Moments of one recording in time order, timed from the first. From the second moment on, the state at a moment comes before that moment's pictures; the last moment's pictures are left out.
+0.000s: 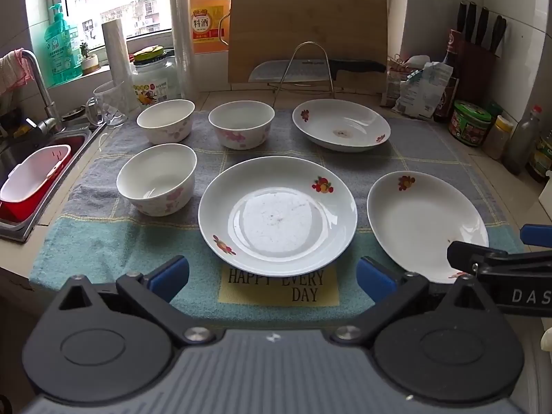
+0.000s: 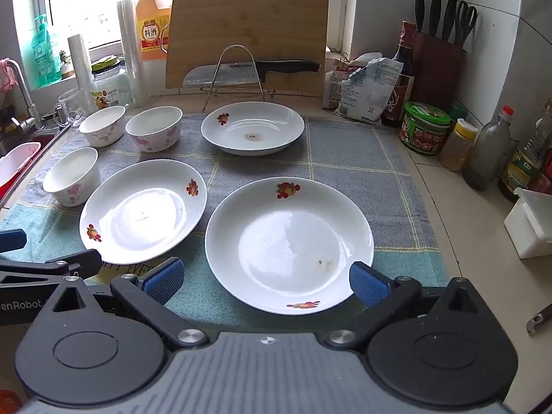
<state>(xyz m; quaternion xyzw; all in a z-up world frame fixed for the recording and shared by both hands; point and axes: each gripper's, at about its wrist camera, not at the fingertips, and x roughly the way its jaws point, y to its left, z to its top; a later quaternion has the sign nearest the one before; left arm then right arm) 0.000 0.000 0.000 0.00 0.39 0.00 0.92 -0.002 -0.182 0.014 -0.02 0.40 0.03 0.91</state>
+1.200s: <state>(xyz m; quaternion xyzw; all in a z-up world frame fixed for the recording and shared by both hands) -0.003 -0.001 0.007 0.00 0.39 0.01 0.92 -0.005 -0.184 0.016 -0.02 0.40 0.03 0.92</state>
